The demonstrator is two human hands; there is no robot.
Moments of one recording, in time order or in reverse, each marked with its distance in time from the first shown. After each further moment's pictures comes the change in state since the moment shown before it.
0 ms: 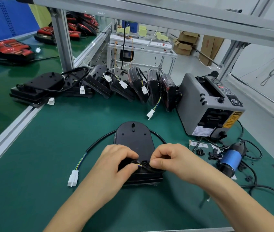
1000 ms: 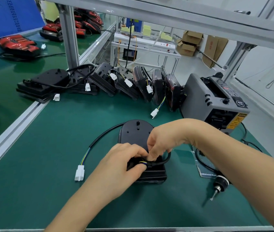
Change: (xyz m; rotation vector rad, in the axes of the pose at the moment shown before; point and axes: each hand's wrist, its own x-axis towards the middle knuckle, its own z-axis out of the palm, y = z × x) left_hand 0.001 0.005 0.000 0.009 -0.052 -0.025; right_hand 0.067 -0.046 -0.025 -0.579 -0.599 0.157
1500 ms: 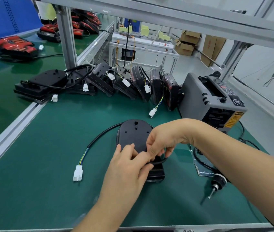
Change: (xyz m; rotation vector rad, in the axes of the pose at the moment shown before) left_hand -0.009 0.011 0.038 0.263 0.364 0.117; right_hand 0.011 0.018 0.004 0.306 -0.060 0.012
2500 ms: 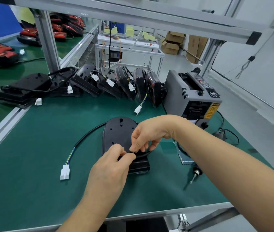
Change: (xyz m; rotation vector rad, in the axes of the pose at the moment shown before) left_hand -0.009 -0.007 0.003 0.095 -0.001 0.120; right_hand -0.007 0.006 0.008 0.119 0.066 -0.029
